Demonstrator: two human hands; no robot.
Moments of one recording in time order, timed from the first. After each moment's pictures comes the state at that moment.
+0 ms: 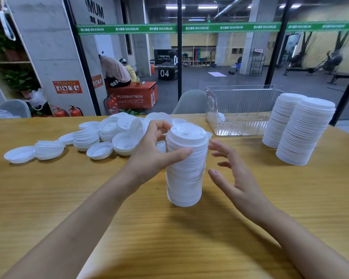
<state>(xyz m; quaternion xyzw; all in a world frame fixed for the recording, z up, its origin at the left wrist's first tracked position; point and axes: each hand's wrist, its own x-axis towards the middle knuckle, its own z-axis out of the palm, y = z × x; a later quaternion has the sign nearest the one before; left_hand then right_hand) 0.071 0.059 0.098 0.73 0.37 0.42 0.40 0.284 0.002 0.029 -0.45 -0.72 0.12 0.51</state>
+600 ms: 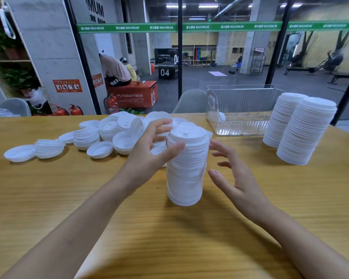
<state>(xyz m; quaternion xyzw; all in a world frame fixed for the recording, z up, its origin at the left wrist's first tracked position) 0.062 0.064 0.089 0.75 0.36 0.43 0.36 0.283 0.001 0.030 -0.46 -0.73 0.12 0.50</state>
